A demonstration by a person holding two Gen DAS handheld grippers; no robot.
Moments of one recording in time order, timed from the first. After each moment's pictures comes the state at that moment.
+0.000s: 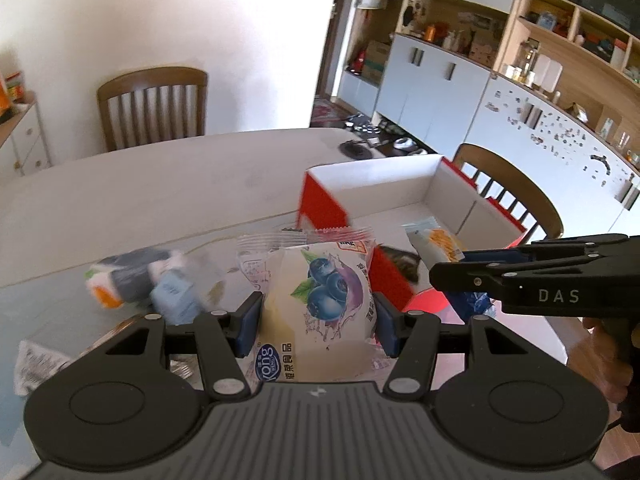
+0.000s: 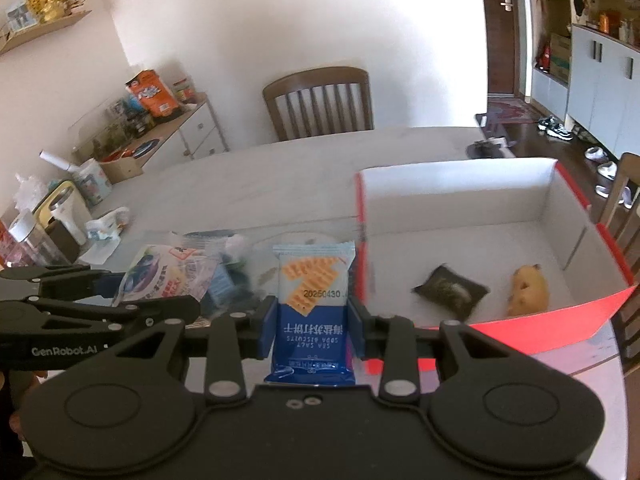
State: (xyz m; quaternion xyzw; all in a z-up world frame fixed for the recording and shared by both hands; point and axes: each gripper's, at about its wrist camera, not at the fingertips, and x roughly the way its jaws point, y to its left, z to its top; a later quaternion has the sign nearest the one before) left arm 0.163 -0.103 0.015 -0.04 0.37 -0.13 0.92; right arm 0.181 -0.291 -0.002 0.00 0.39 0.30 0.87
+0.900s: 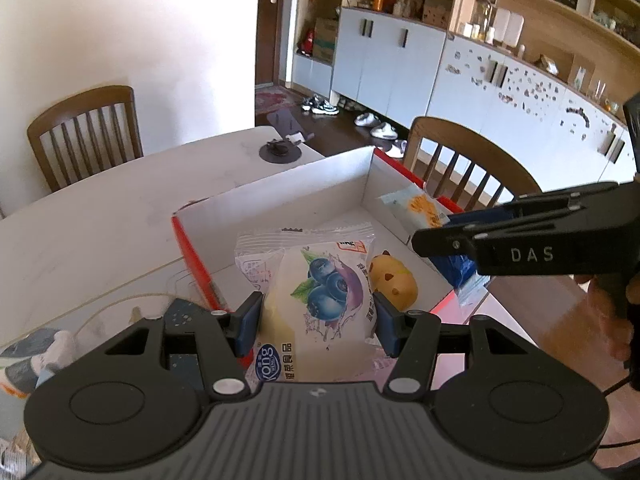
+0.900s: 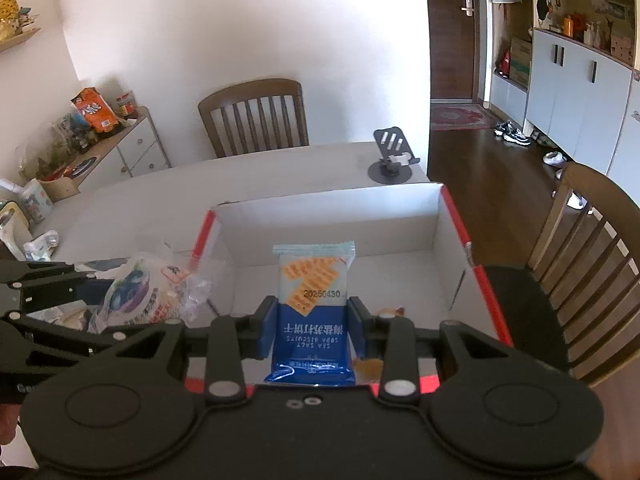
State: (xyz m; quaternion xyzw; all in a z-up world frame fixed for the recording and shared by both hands) left arm 0.246 -0.229 0.005 0.03 0.39 -0.18 0.90; right arm 0.268 -0.390 -0.006 -0.01 0.39 0.25 0.89
